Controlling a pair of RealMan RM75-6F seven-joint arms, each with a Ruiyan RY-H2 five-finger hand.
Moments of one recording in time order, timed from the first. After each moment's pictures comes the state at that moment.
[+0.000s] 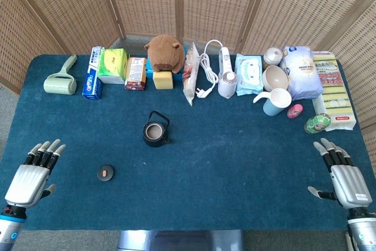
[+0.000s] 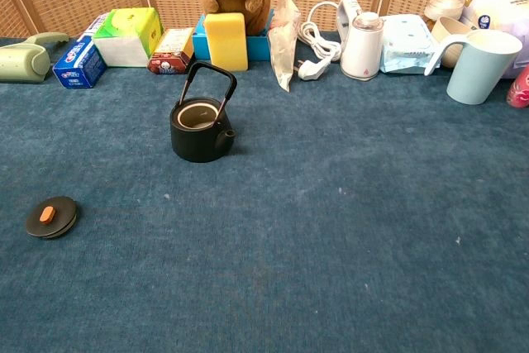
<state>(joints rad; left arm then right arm) -0.16 -1.17 0.12 -1.61 1.58 1.48 0.26 0.10 -1.01 0.02 -1.73 -1.50 1.37 0.06</state>
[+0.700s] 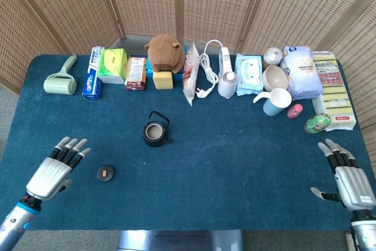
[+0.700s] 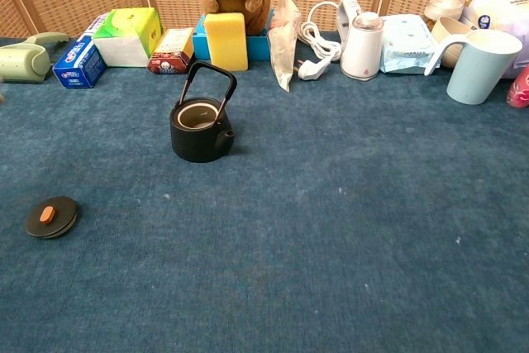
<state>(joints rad) -0.27 -1.20 0.10 -1.52 1.74 1.34 0.26 0.09 -0.99 0.02 -1.74 -1.49 1.39 0.07</state>
